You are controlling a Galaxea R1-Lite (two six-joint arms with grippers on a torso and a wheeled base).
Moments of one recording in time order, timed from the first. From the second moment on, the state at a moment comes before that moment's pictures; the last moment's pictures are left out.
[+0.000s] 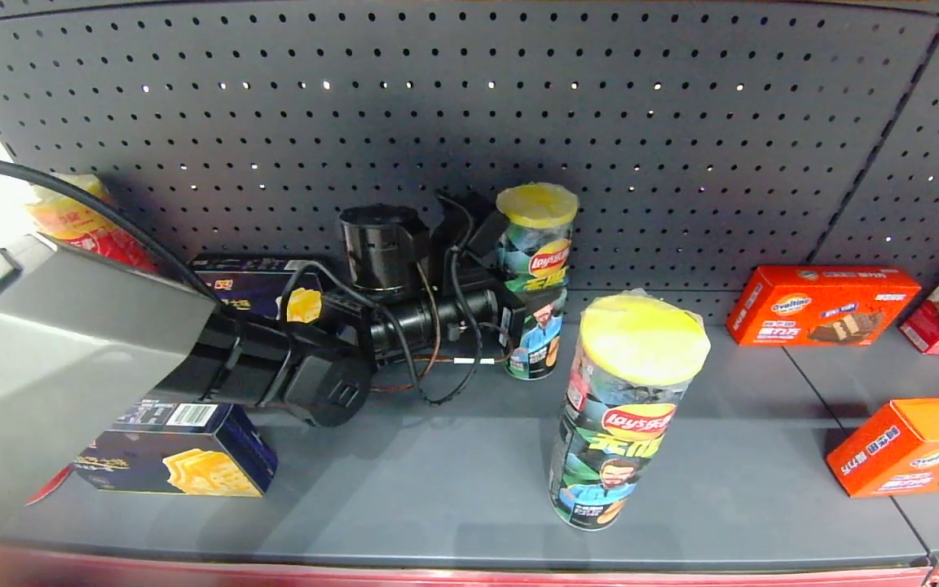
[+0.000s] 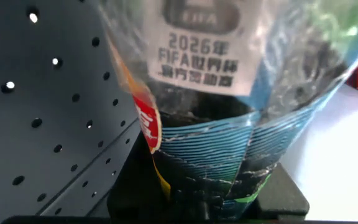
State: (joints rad) left arm -0.55 2.11 -1.30 -0.79 -0.45 0.11; right arm 0.30 0.00 0.00 0.00 -0.03 0.00
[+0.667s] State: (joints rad) left arm -0.56 2.09 -1.24 -0.83 -0.43 0.11; right arm 0.30 0.00 0.00 0.00 -0.03 0.00
